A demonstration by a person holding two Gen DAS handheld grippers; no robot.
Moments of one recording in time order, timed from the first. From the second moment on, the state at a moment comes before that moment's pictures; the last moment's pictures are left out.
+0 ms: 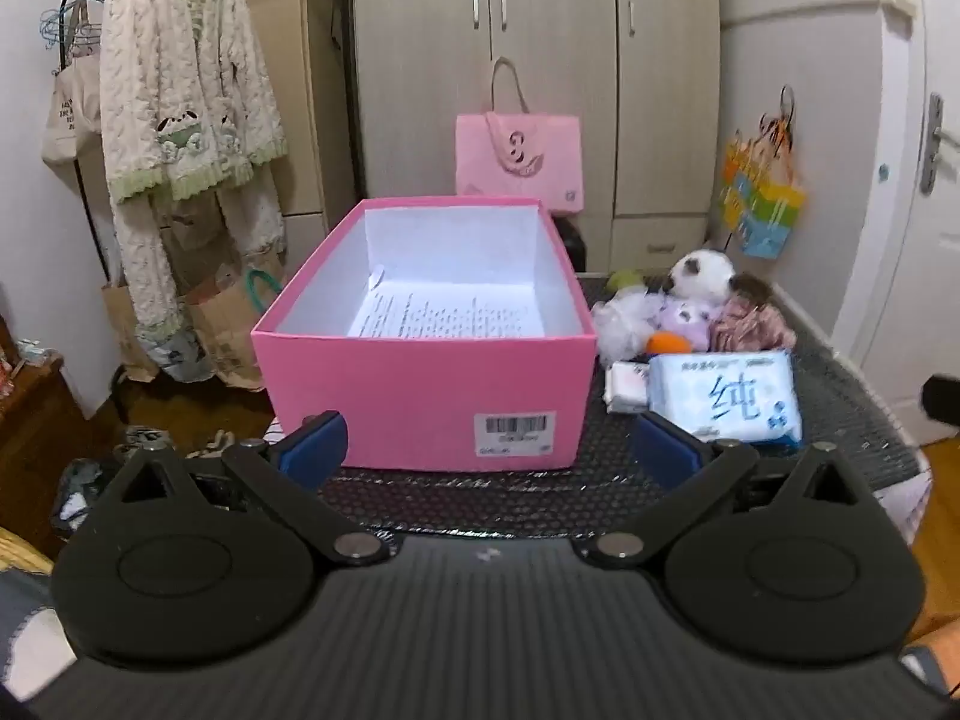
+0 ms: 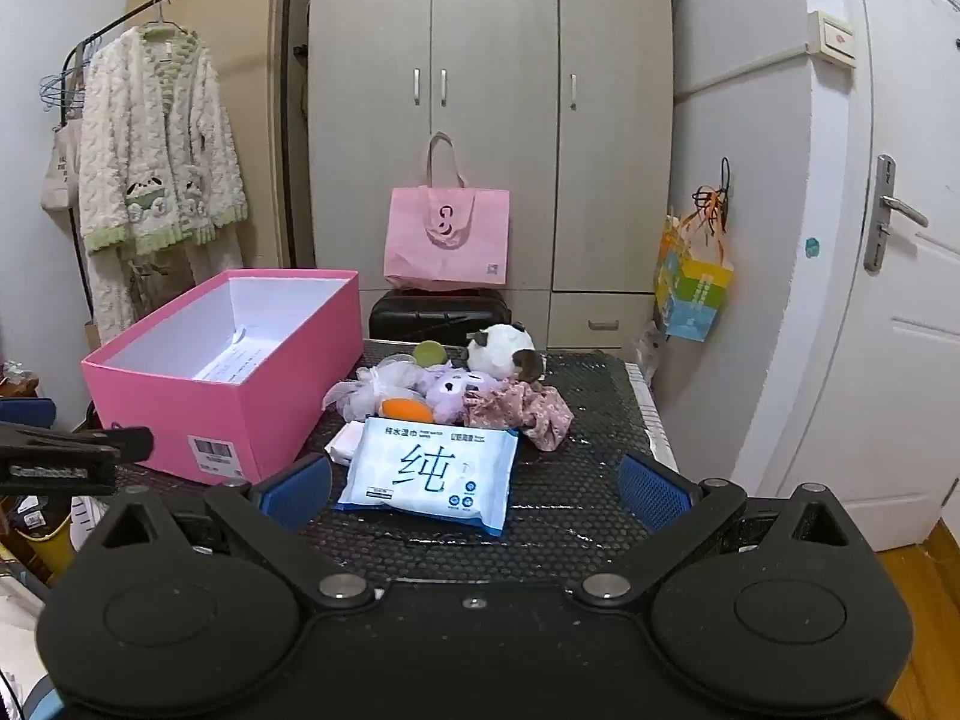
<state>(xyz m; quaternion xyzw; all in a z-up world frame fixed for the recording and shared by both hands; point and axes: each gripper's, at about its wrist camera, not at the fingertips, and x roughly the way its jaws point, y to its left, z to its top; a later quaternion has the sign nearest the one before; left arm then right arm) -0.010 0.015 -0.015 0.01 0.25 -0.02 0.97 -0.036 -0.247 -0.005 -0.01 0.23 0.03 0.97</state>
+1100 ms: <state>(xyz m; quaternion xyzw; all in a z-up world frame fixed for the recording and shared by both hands) -0.012 0.017 -0.030 0.01 0.20 0.02 0.98 -0.045 -0.255 -0.009 -0.03 0.18 0.00 0.98</state>
